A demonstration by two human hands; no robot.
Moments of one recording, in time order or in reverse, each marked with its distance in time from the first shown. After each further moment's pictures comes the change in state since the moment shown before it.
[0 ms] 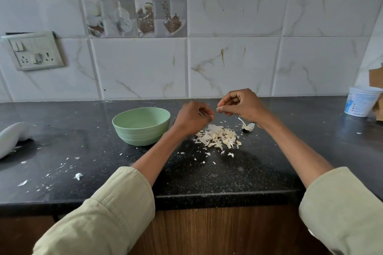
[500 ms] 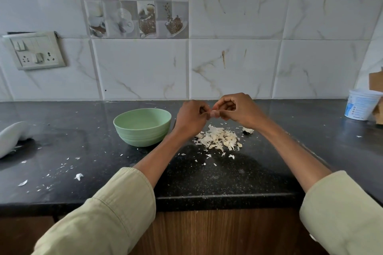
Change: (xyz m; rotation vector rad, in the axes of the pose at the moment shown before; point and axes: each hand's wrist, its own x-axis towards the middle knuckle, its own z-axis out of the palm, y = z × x) left_hand -0.002 0.004 0.003 0.018 0.163 0.038; right_hand -0.001 -0.004 0.013 -0.129 -0.055 -0.123
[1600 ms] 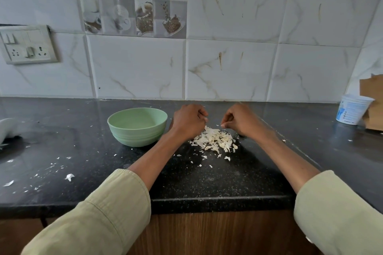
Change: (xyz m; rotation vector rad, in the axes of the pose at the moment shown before) left_hand -0.002 0.003 0.000 0.146 -0.098 -0.077; right_hand -0.004 0.033 0.004 -0.416 -0.019 0.196
